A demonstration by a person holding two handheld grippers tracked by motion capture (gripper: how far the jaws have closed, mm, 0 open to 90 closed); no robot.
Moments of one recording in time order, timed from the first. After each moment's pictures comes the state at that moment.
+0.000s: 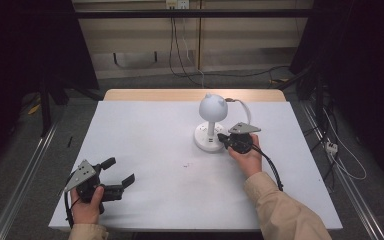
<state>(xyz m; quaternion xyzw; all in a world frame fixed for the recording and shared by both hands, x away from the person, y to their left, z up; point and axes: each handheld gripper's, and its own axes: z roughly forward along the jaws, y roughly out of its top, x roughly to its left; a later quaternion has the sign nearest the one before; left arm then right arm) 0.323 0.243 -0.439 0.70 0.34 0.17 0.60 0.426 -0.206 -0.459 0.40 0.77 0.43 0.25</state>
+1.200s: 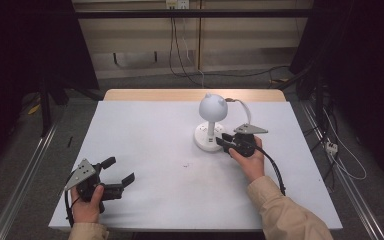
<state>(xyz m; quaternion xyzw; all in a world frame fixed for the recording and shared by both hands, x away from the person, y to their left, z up) 0.326 0.244 -0.440 0.70 0.34 0.17 0.60 0.415 -0.213 -0.454 0.45 0.73 0.48 0.20</state>
